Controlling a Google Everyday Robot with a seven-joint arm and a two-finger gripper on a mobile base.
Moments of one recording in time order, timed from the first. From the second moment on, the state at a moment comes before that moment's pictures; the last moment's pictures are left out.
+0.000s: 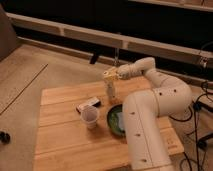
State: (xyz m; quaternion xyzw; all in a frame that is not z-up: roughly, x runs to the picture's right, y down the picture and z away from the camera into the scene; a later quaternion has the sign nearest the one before) arm 0.008 -0.084 0.845 -0.32 -0.58 0.26 0.70
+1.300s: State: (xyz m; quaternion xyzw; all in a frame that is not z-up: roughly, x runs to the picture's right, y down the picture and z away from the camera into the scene) arm -0.007 -0.091 0.856 -0.28 -0.66 0.25 0.66
